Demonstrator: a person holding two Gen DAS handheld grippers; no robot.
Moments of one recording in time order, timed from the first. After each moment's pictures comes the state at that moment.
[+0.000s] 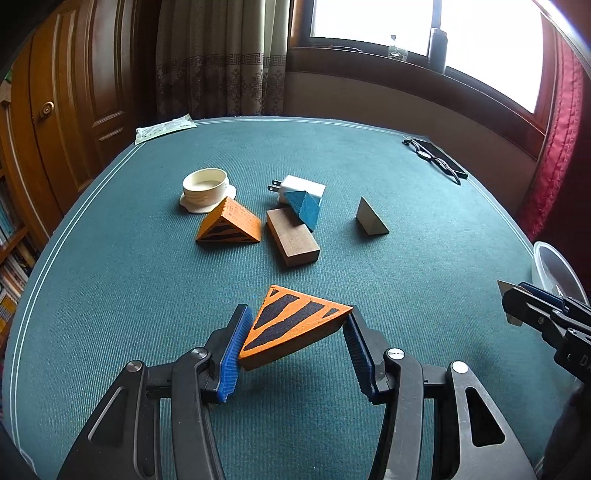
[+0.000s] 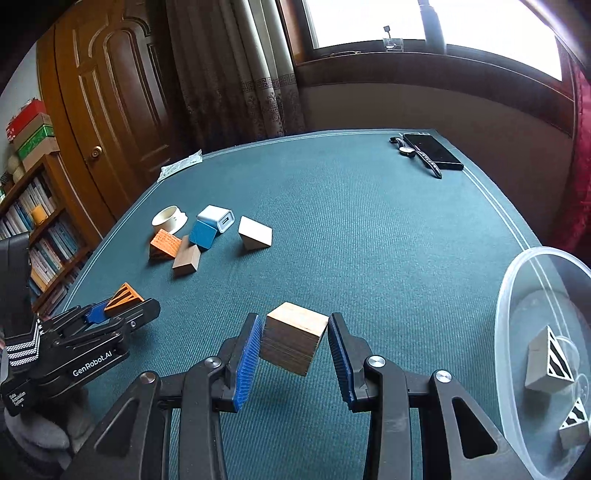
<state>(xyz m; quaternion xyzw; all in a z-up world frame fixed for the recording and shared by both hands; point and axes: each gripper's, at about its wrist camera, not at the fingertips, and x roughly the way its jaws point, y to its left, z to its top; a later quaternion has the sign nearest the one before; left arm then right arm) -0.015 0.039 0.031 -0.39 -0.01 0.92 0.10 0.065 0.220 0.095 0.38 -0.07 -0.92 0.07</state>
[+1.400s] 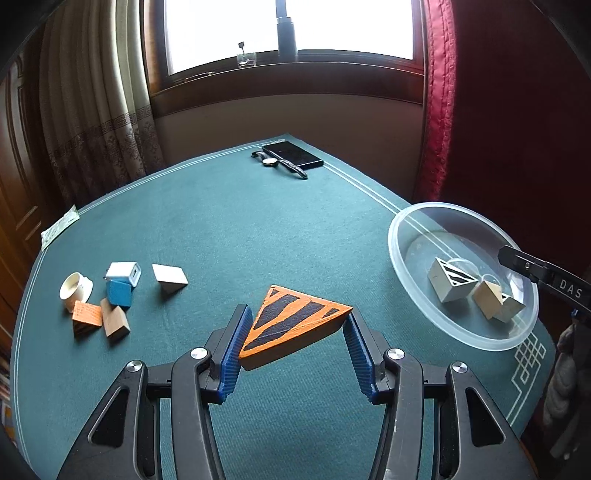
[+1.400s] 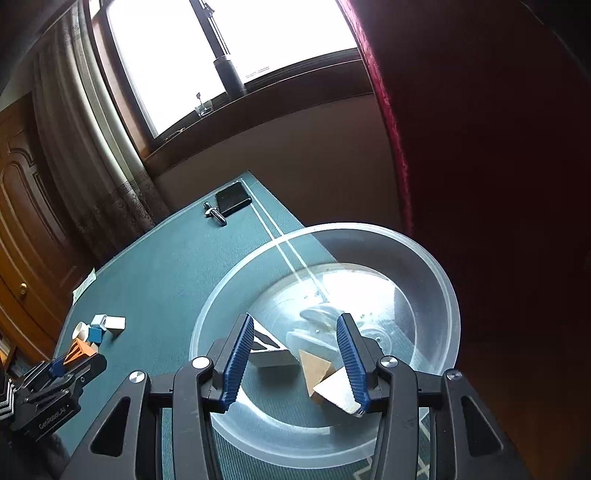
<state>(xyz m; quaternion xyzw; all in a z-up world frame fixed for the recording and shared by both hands) 0.025 0.212 0.079 -0.35 0.11 0.89 0.26 0.170 0.413 0.108 0.29 -0.23 -0.92 -0.15</state>
